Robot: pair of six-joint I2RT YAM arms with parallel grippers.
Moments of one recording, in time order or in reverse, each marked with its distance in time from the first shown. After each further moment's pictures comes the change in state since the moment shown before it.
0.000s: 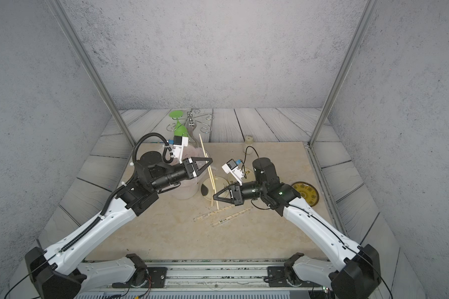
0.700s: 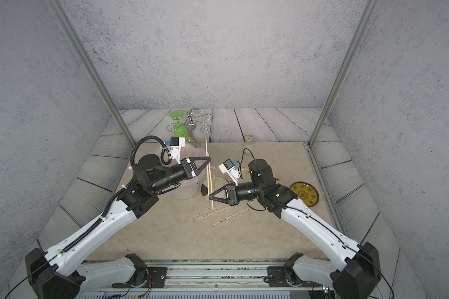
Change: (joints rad) left arm 0.007 -0.018 -0.051 0.079 -0.034 -0.035; right arm 0.064 0.003 -0.002 0.050 0.106 0.089
